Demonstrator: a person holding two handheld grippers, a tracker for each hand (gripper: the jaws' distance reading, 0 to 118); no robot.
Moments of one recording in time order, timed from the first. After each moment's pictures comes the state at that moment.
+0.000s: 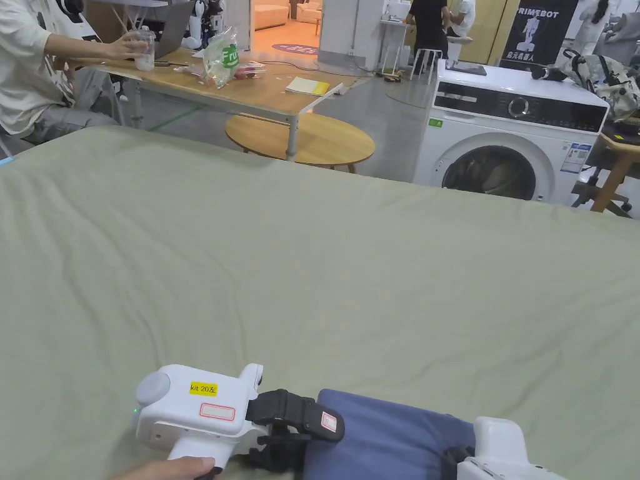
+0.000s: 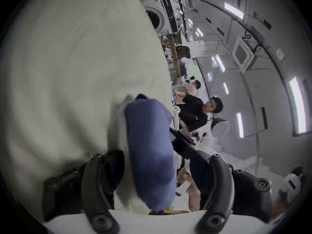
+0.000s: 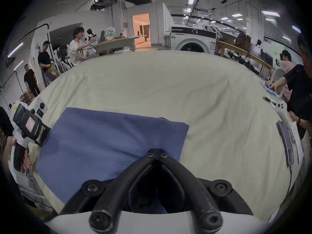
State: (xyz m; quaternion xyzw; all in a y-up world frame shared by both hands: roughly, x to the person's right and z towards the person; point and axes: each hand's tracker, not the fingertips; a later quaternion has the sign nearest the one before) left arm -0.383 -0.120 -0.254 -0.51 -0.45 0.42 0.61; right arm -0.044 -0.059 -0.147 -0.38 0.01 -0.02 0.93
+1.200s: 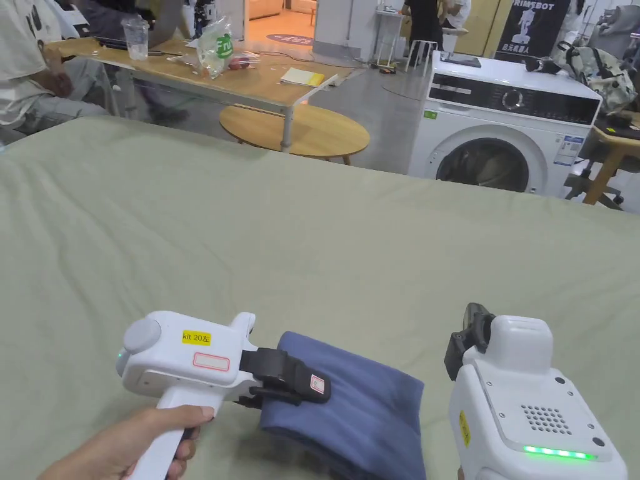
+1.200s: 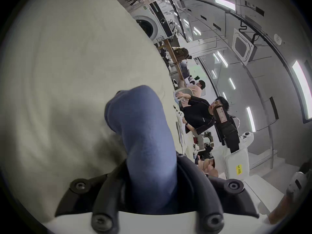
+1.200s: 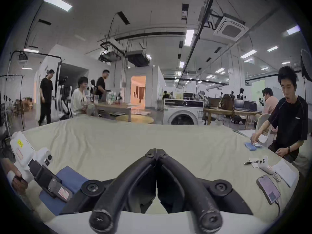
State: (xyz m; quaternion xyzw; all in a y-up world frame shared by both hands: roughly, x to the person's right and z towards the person) left arm -0.404 -0.049 -0.261 -0.49 -0.43 0.36 0.67; right arm -0.082 0.032 -0.143 -0.05 -0.03 0.01 1.00
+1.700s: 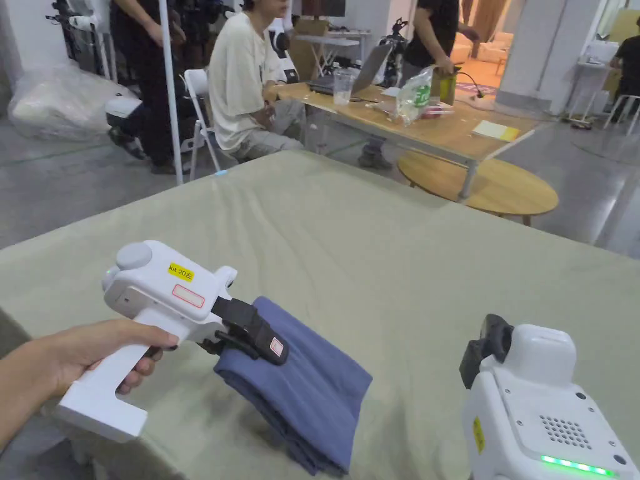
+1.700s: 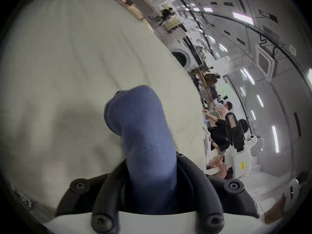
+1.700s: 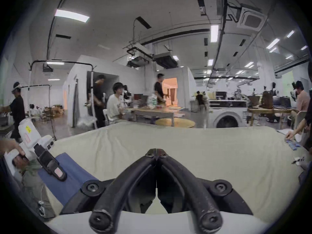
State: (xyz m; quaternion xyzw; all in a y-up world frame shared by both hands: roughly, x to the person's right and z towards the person) left arm -0.685 0.022 -0.232 -0.49 -0.26 0.34 0.76; right arm -0.262 0.047 -0.201 -0.05 0.14 -0.02 0.99
